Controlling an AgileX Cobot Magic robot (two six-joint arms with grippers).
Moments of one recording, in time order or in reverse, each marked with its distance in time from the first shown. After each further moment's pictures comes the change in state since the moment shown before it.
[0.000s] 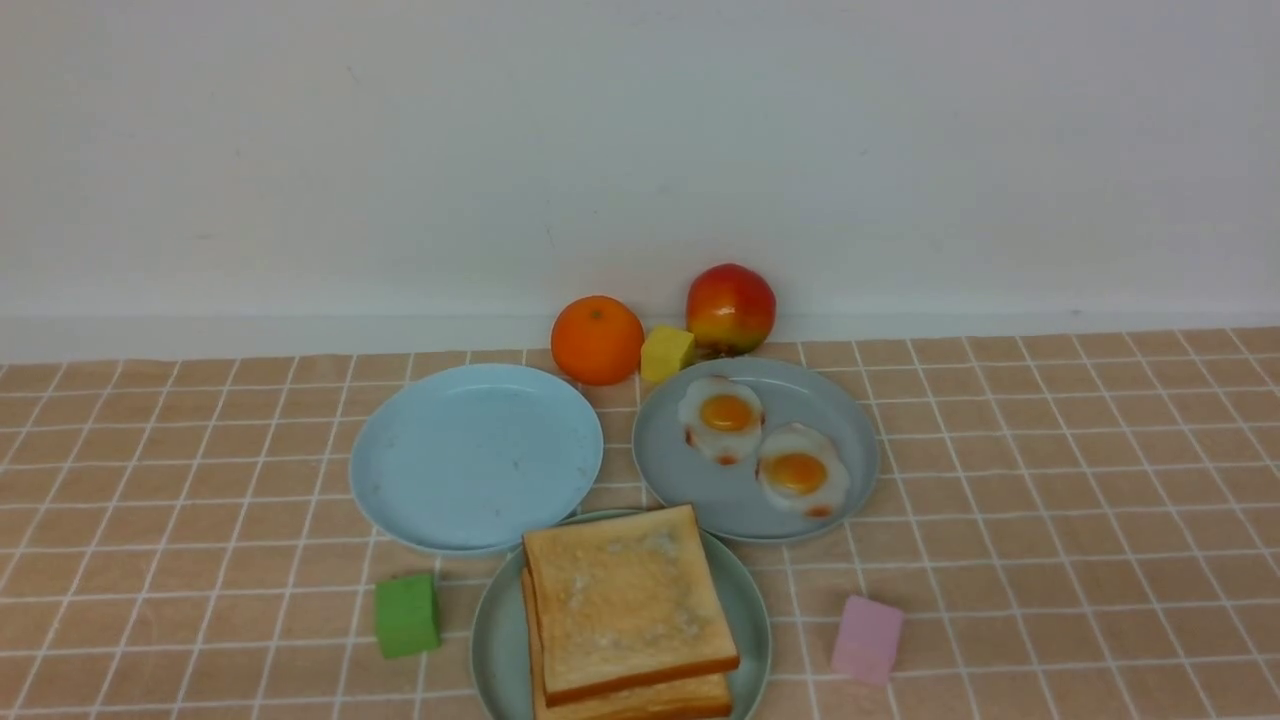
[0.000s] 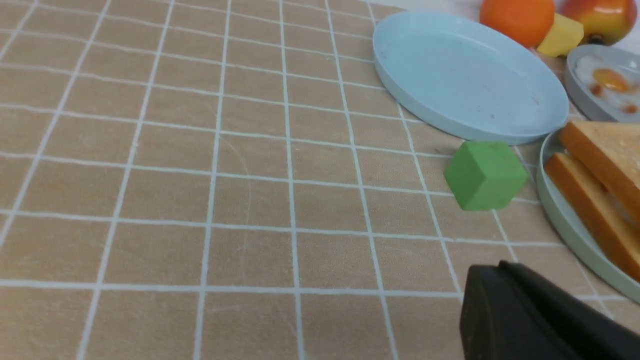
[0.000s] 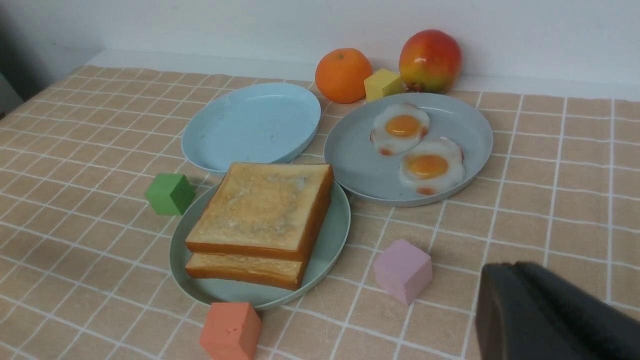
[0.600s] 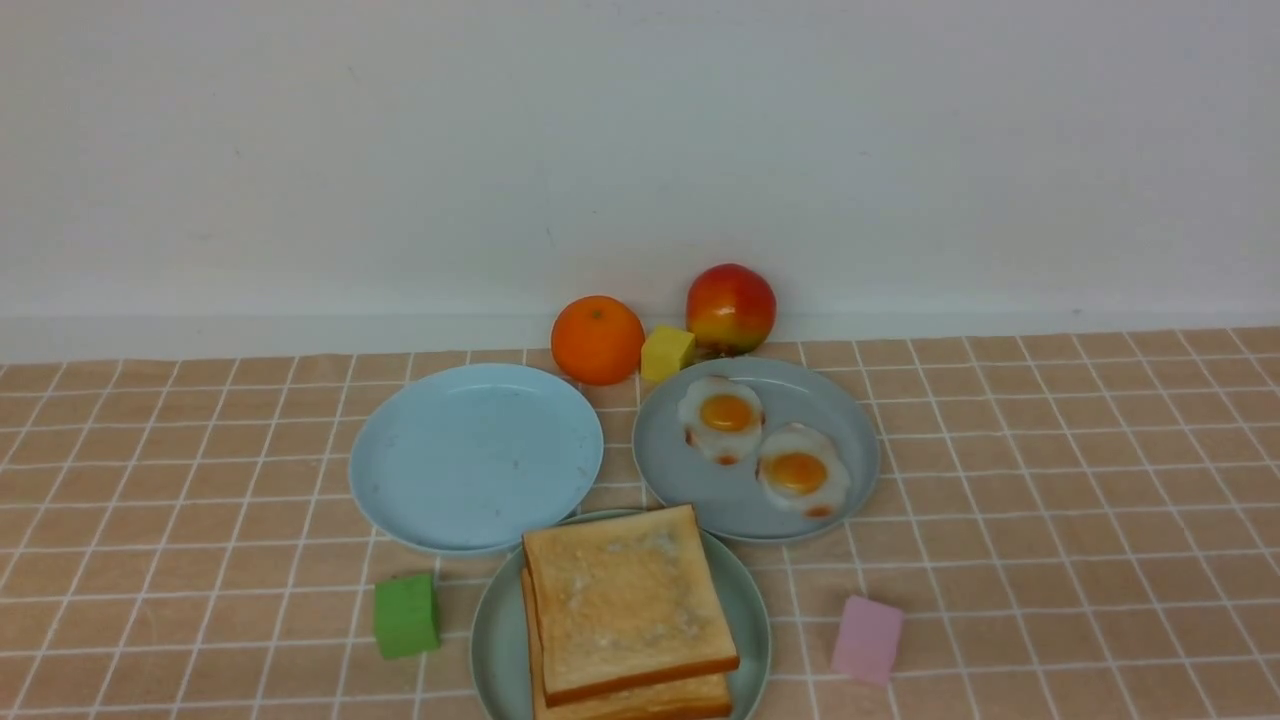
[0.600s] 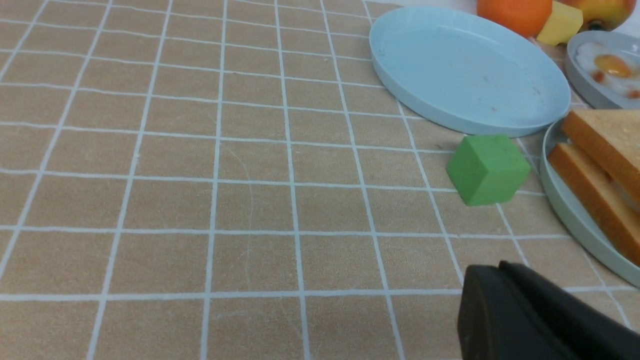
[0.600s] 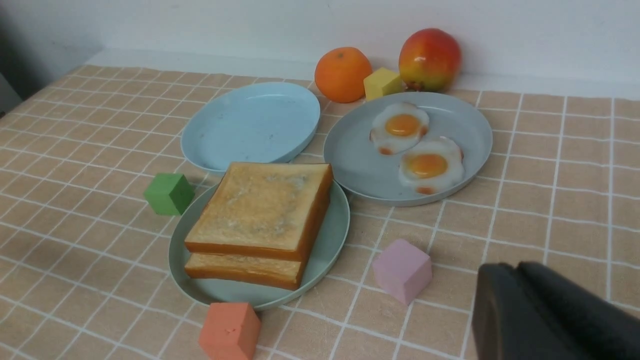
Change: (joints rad) right arm 0.000 0.000 0.000 0.000 0.001 0.000; left arm 0.000 0.000 0.000 -0.005 0.000 0.024
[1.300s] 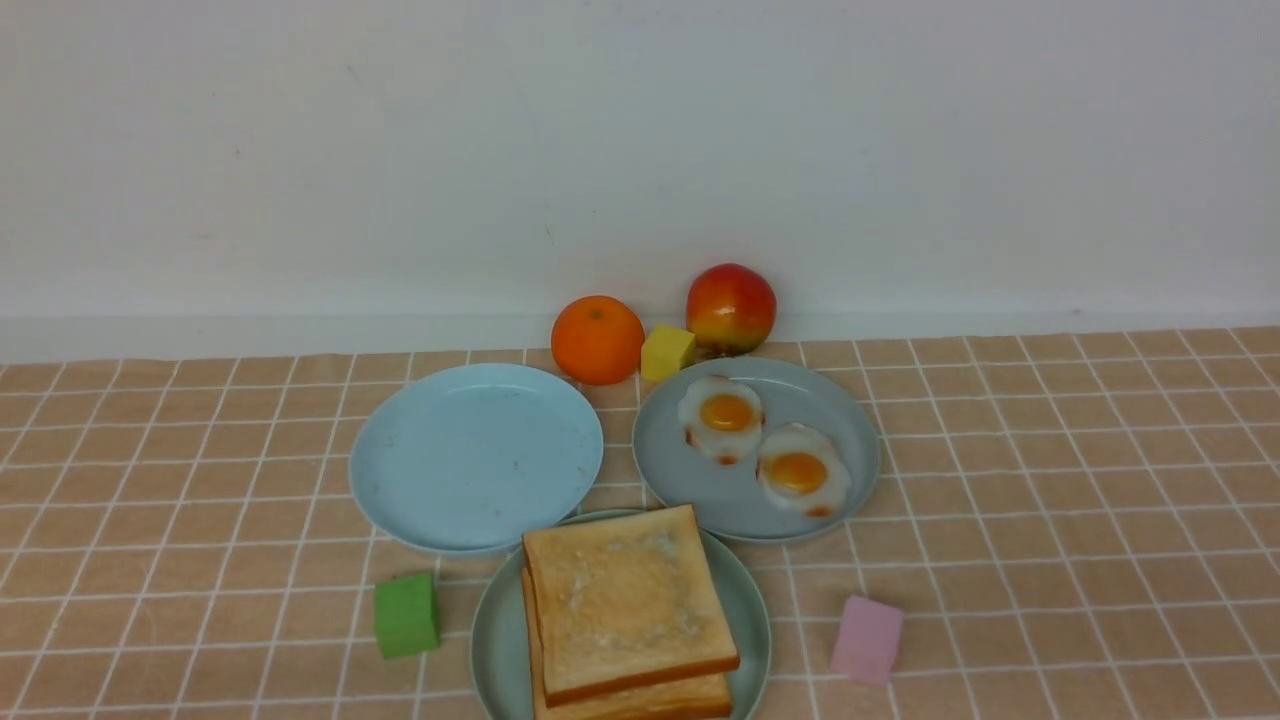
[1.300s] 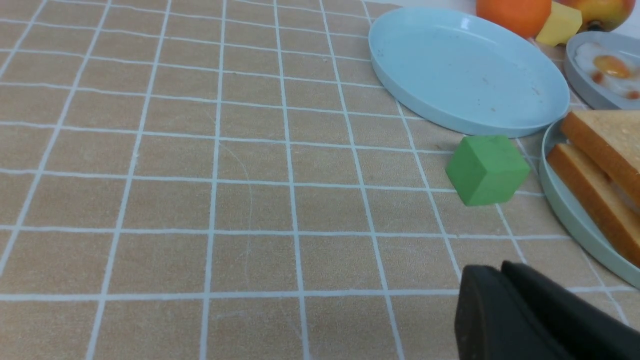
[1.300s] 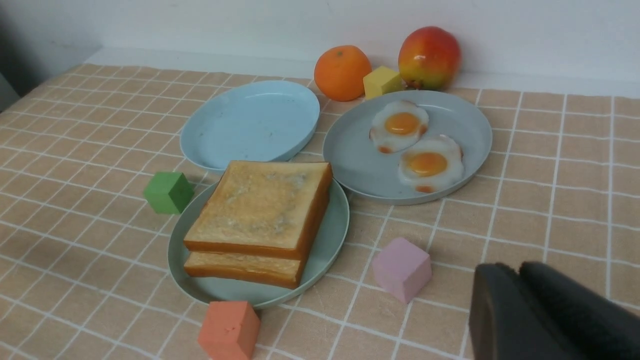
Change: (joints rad) right arm 0.000 0.000 0.000 0.000 0.001 0.000; left arm 0.000 0.000 0.001 -0.001 -0.001 0.000
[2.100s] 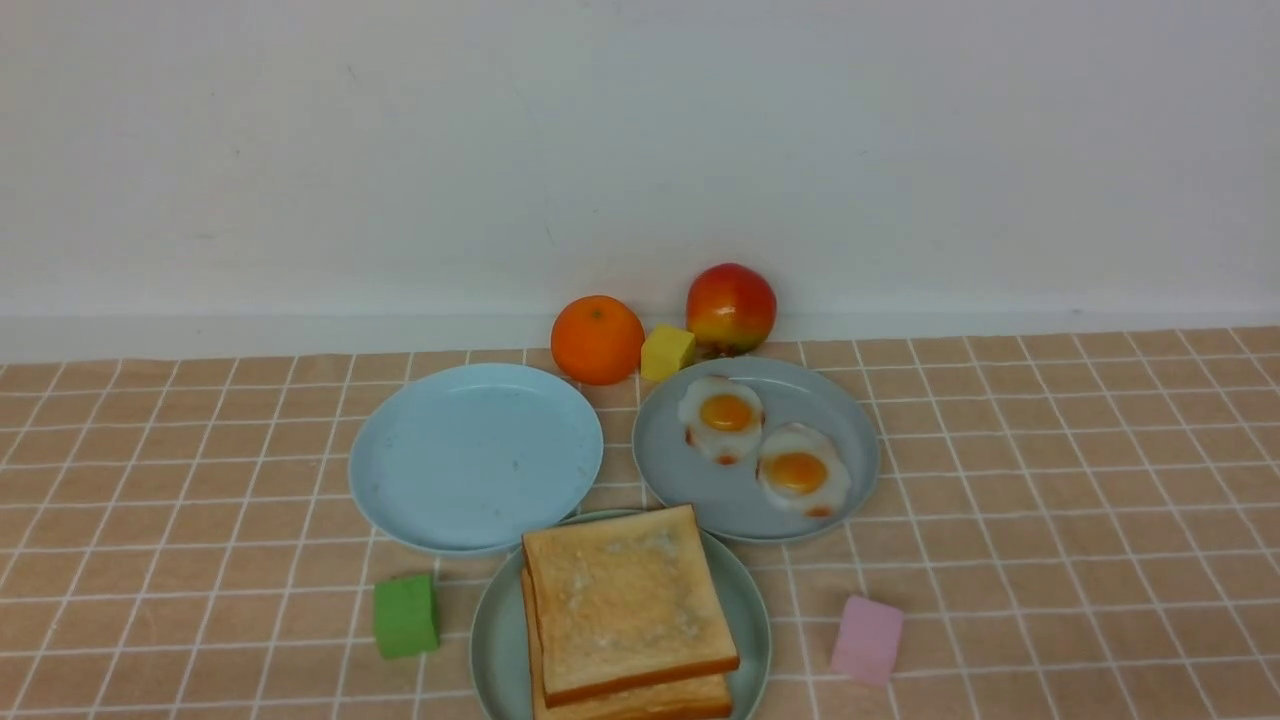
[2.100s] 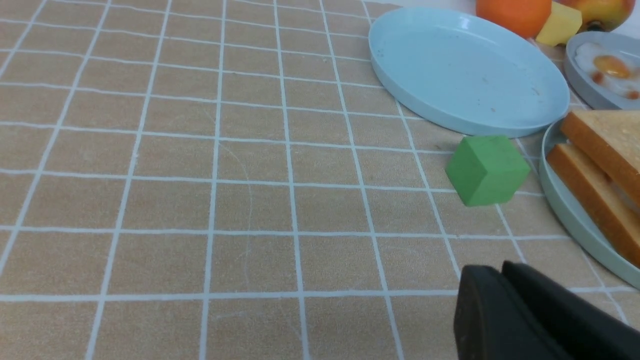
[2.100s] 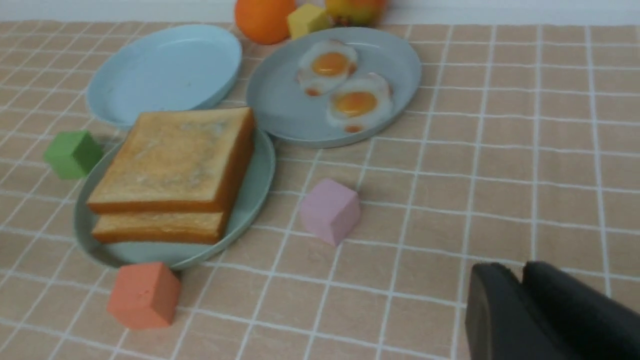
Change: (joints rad) right arm -0.137 -0.071 0.106 0.002 0.056 -0.001; left arm 0.000 0.000 0.000 0.000 0.000 0.000
